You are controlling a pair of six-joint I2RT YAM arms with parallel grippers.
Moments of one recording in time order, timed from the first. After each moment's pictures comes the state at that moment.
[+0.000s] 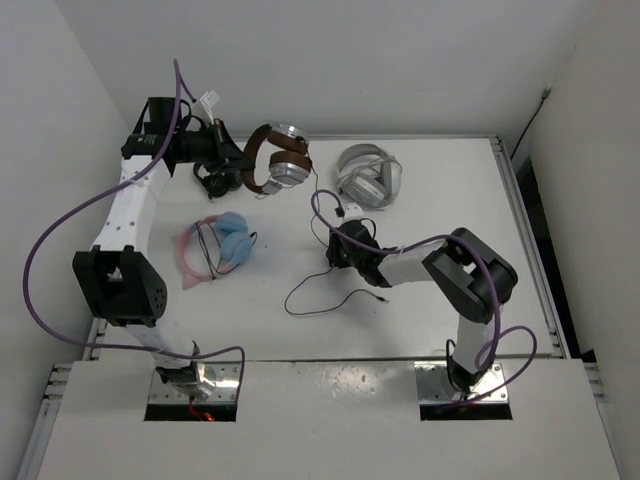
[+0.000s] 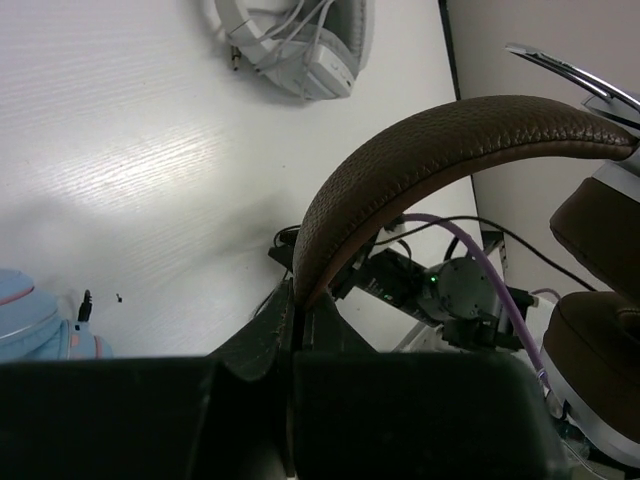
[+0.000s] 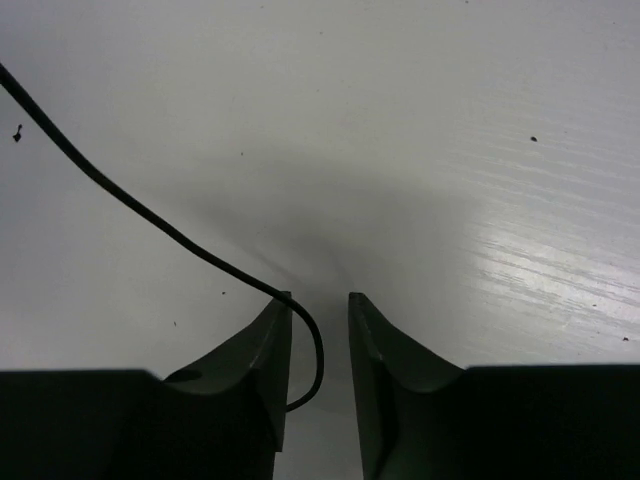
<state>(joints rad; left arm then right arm) 0.02 1.68 1.69 -0.73 0.79 -0.33 0.71 1.86 0.77 0.43 0.18 0.44</state>
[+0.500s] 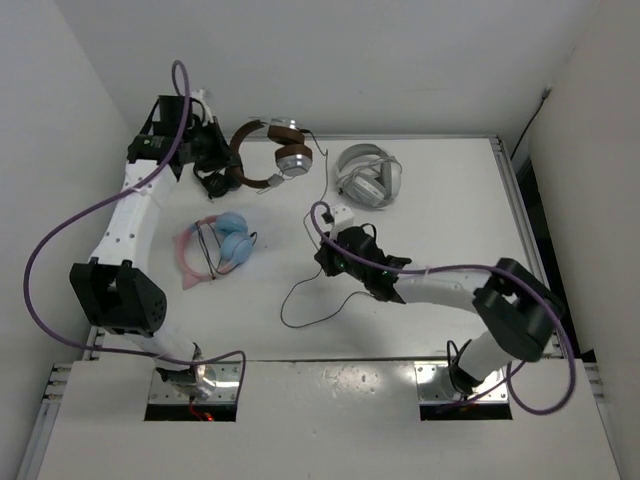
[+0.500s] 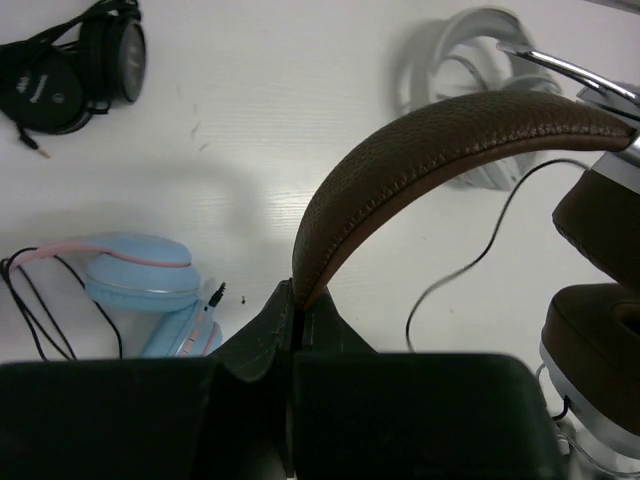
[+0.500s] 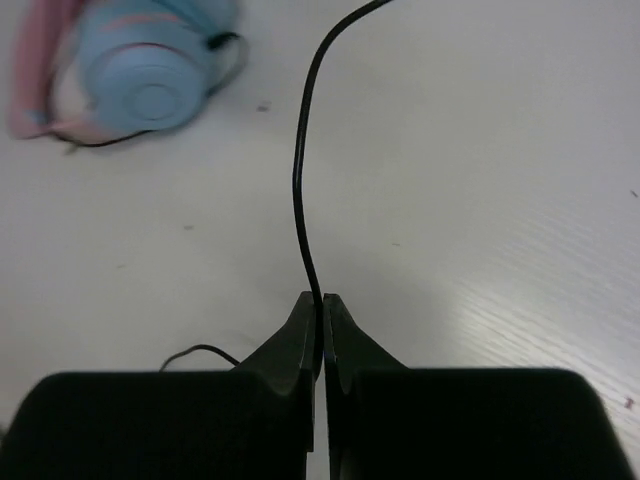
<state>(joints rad) -0.04 1.61 1.70 -0.76 0.32 -0.37 0.83 1.60 0.72 0.35 0.15 0.37</state>
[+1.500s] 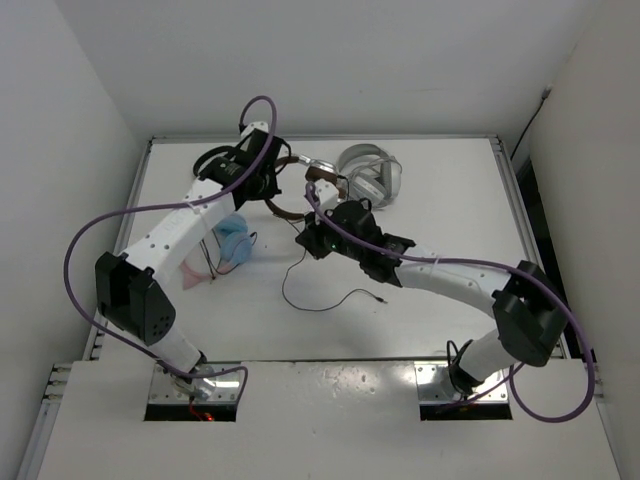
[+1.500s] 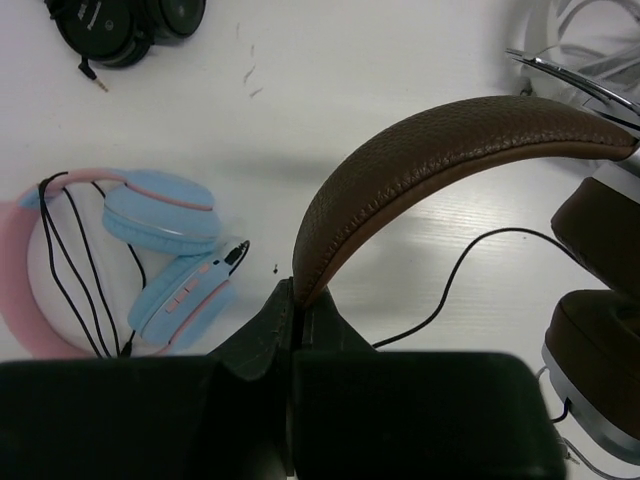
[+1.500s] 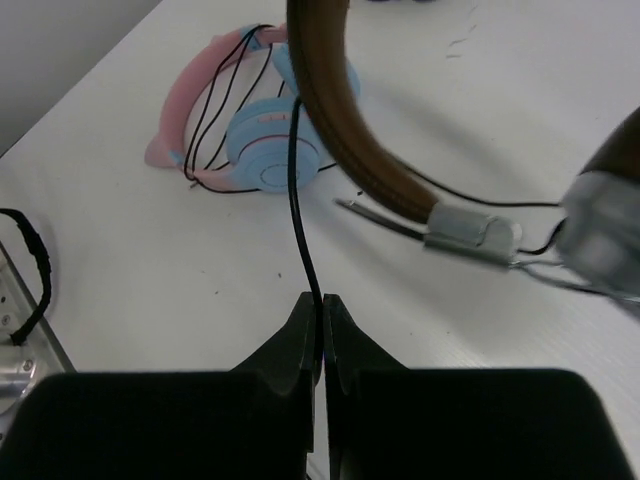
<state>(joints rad) -0.48 1.60 1.58 -0.77 -0.40 -0.51 0.86 1.52 0.94 0.20 -0.03 0.23</state>
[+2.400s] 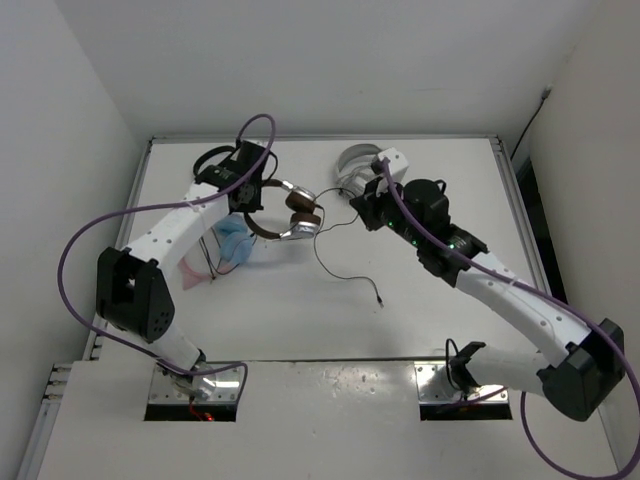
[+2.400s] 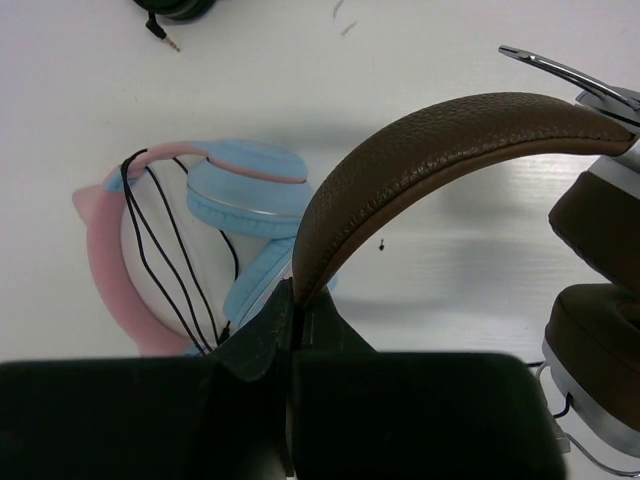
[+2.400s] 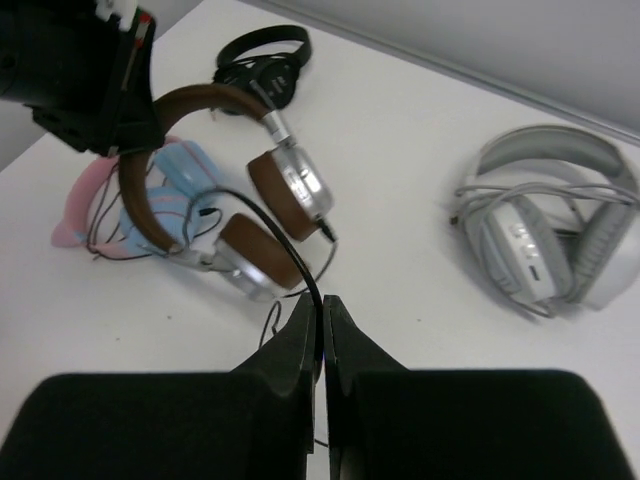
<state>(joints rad) -0.39 1.61 1.44 -0.76 -0.40 -0.31 0.64 1.18 0.94 0.01 0.00 0.10</state>
